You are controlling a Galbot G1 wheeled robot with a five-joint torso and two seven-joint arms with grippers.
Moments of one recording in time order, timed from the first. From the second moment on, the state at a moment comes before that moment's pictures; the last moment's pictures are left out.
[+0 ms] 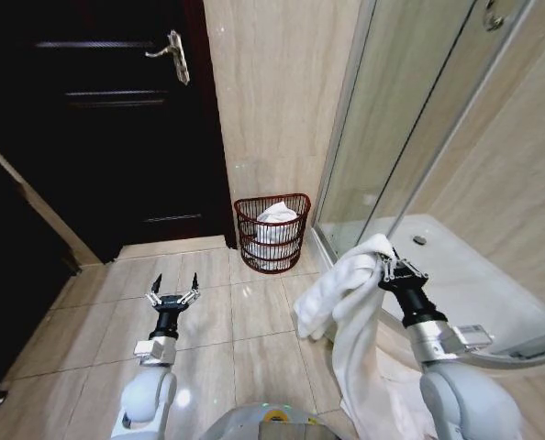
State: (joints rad) left arm 1.60 -1.49 -0.71 -2.03 -0.12 -0.23 0.02; right arm -1.57 1.41 0.74 2.47 0.14 -0.18 -0.13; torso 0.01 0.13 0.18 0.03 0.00
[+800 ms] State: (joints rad) left arm 1.65 -1.48 -0.72 -2.11 -0.12 -0.19 -0.03; right arm -1.51 1.37 0.74 2.48 0.19 -0.21 -0.13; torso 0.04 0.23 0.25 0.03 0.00
